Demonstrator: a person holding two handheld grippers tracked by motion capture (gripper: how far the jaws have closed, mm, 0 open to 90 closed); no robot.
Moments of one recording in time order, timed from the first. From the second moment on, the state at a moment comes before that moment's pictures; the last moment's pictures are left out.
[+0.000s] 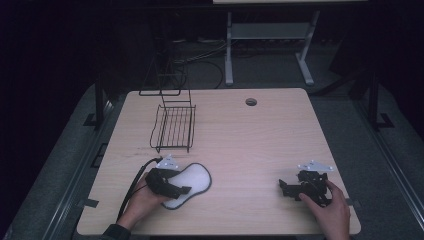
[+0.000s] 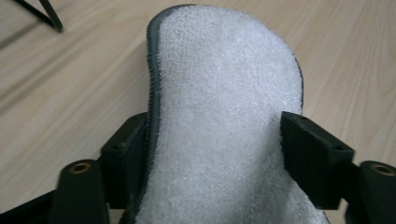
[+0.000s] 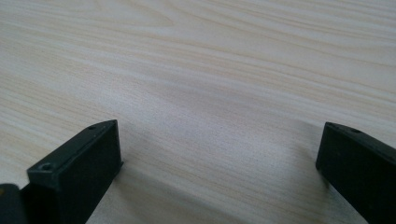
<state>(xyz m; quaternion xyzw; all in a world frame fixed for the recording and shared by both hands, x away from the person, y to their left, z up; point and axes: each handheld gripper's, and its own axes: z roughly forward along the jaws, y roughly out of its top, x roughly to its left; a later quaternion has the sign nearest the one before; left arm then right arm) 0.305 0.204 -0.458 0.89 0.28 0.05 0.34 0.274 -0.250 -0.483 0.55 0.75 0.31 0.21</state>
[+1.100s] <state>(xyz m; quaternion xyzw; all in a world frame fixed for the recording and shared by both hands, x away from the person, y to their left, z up) 0.308 0.222 -0.433 0.87 0.28 0.02 0.41 0.274 -0.250 -0.483 0.55 0.75 0.31 0.21</state>
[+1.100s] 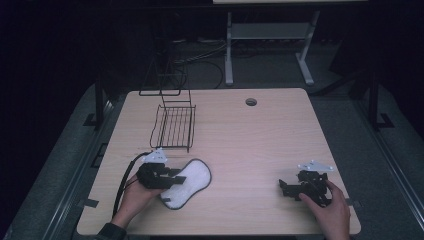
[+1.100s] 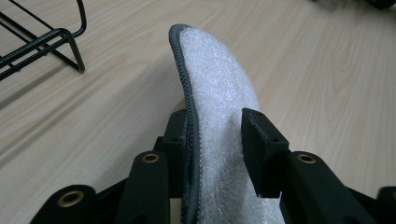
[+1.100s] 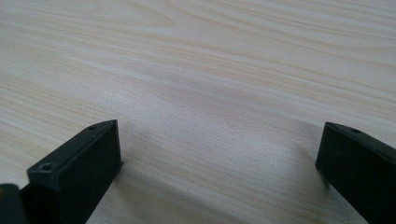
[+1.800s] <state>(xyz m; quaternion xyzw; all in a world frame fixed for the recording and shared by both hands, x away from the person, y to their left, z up) 0.309 0.225 -0.414 0.86 0.27 0.00 0.44 0.274 -0.250 -0.483 0.55 0.75 0.31 0.21</state>
